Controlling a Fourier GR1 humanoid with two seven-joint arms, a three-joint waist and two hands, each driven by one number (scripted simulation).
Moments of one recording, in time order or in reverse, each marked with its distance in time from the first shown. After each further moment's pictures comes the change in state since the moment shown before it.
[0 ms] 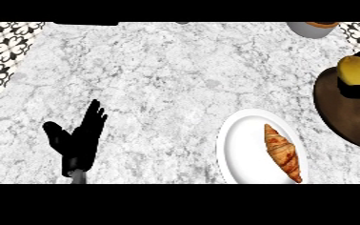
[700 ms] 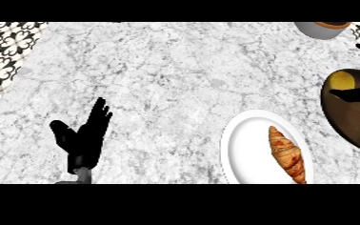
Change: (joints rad) left arm -0.018 -0.017 -0.016 0.019 -0.013 -0.007 -0.021; right arm -0.176 -0.071 -0.069 0.456 0.016 -0.016 -0.180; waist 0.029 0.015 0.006
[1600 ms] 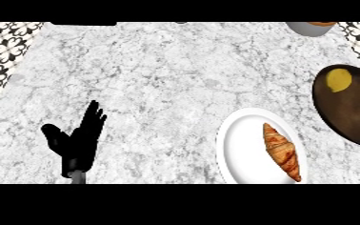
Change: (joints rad) left arm 0.022 0.010 0.031 -0.001 0.017 -0.006 -0.008; right arm 0.037 -0.203 -0.317 0.188 -0.389 0.723 -0.242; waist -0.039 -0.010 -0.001
